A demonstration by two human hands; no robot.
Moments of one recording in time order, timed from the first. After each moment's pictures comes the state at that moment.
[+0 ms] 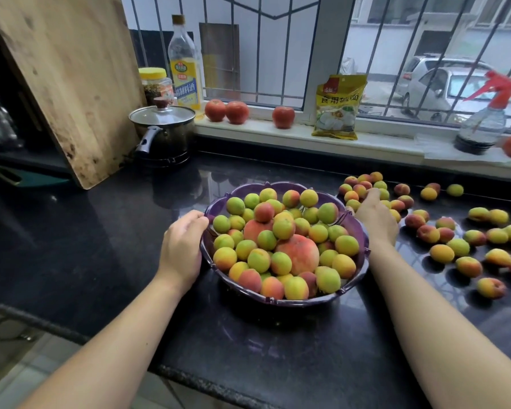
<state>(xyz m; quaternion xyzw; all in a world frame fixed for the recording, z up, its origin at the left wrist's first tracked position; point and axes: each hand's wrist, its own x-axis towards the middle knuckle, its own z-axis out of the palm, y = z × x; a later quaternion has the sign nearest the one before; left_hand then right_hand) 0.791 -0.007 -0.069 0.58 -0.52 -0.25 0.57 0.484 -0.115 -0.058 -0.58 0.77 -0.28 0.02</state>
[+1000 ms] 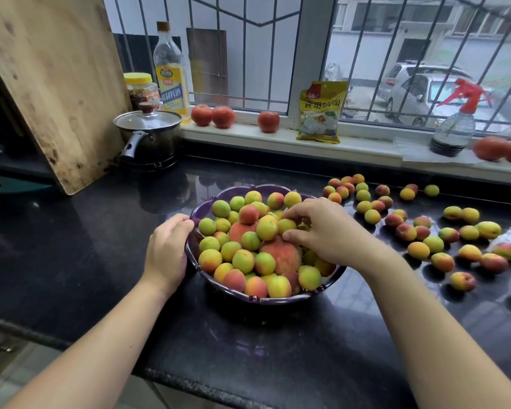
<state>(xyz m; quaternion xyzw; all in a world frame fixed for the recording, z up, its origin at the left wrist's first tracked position) 0.794 -0.009 -0.073 0.57 -0.52 -0.26 0.58 0.522 -0.039 0.006 -0.85 0.48 -0.17 0.08</state>
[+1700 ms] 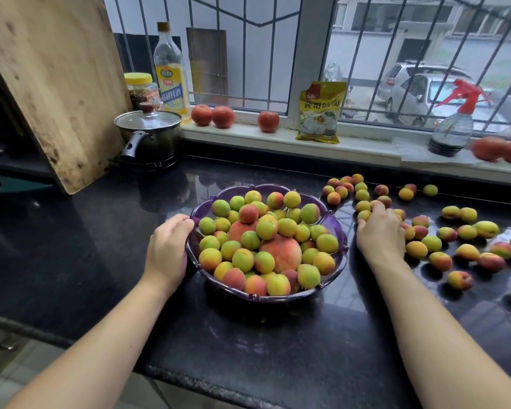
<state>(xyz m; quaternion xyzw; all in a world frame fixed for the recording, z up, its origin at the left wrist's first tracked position) 0.791 -0.007 -0.070 0.58 -0.52 -0.26 0.58 0.446 -0.088 -0.059 -0.54 0.80 -0.26 -0.02</state>
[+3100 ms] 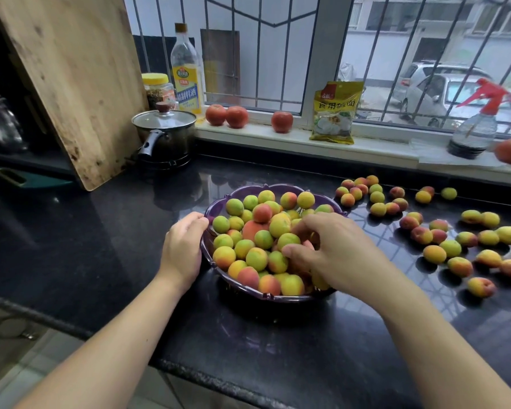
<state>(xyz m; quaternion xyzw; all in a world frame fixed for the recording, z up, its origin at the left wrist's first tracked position) 0.792 -0.006 -0.071 0.58 -0.51 -0.27 0.58 0.538 0.012 0.014 -0.82 0.52 -0.21 0.10</state>
